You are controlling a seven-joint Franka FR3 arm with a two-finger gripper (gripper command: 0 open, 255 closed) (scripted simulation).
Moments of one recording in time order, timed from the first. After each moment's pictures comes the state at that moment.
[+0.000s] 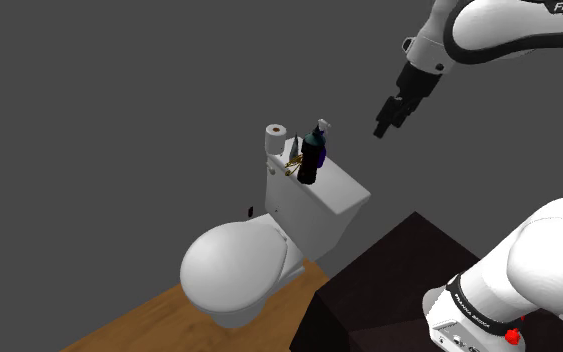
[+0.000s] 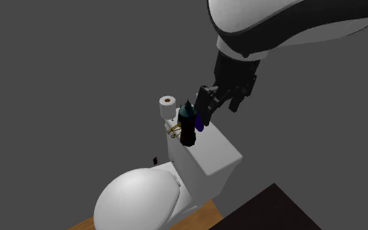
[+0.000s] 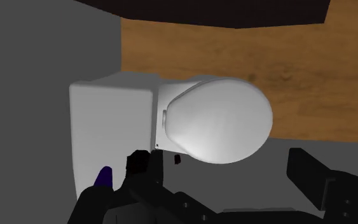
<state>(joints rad) 0.00 -0.65 -0.08 -2.53 0.00 1.97 -0.16</state>
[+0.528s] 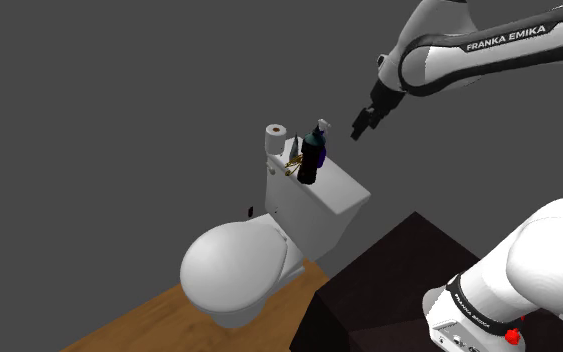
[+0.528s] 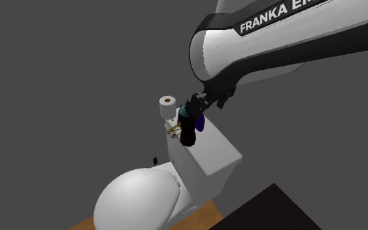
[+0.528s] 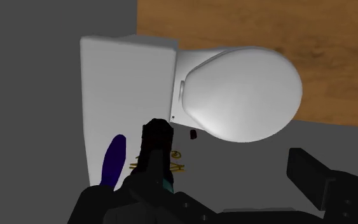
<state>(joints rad) -0.01 -0.41 -0.12 -2.54 -0.04 2.32 -0.22</state>
